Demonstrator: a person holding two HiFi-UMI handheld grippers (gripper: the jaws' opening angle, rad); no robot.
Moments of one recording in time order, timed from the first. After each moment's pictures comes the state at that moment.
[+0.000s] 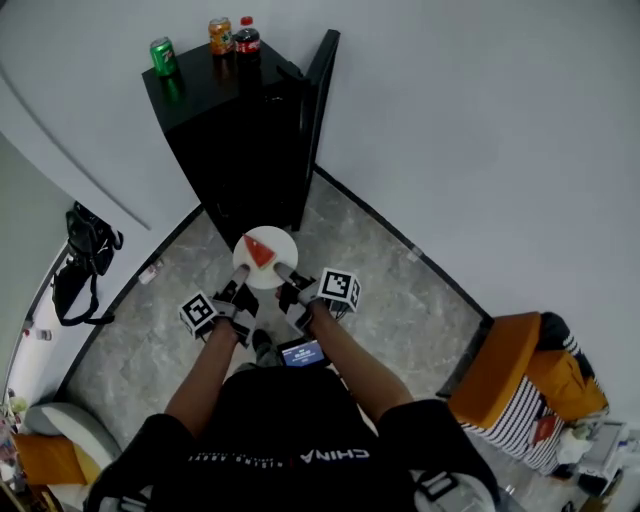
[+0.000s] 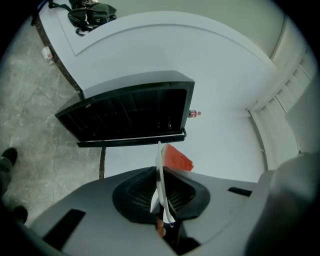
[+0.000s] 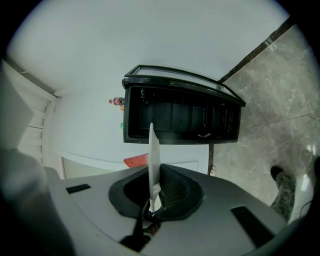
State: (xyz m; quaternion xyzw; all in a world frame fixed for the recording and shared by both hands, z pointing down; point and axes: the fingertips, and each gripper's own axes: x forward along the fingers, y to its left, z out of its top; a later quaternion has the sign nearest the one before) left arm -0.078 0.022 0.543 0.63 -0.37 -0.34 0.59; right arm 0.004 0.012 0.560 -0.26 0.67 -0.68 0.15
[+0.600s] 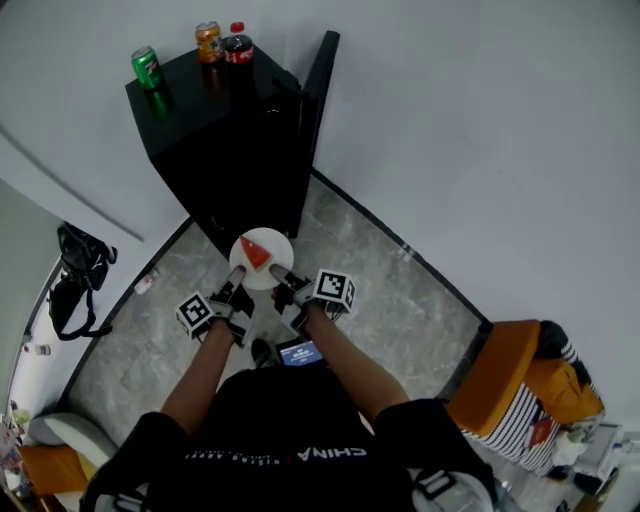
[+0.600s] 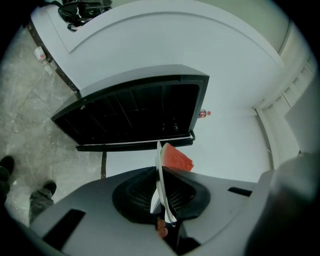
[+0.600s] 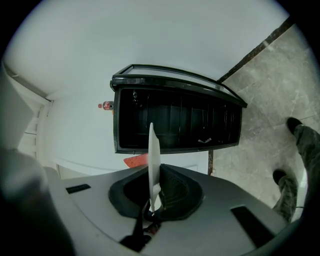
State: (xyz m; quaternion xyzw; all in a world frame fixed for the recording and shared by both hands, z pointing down) left arm -0.090 -0.064 0.562 0.63 -0.38 -0.33 0.60; right arm -0.008 -0.072 0.576 -0.26 0.65 -0.69 0.15
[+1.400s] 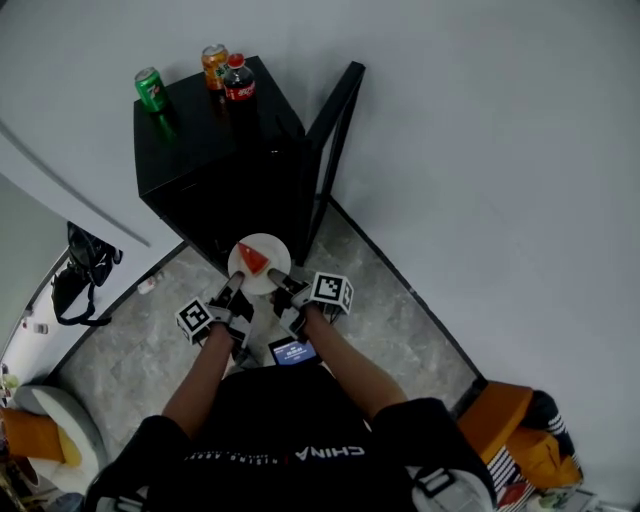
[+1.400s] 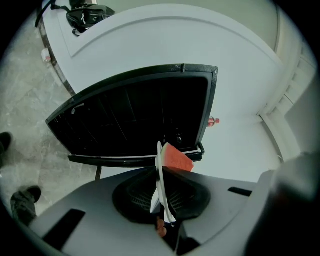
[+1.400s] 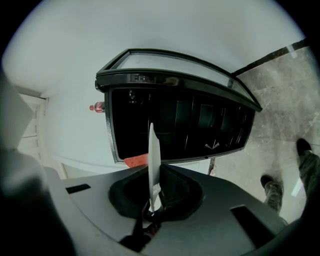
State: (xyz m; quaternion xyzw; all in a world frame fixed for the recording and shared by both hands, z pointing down) left arm -0.066 -0.174 0.557 0.59 -0.44 -0.38 0.56; right arm 0.012 -0.197 0.576 -0.19 0.67 -0.71 0.09
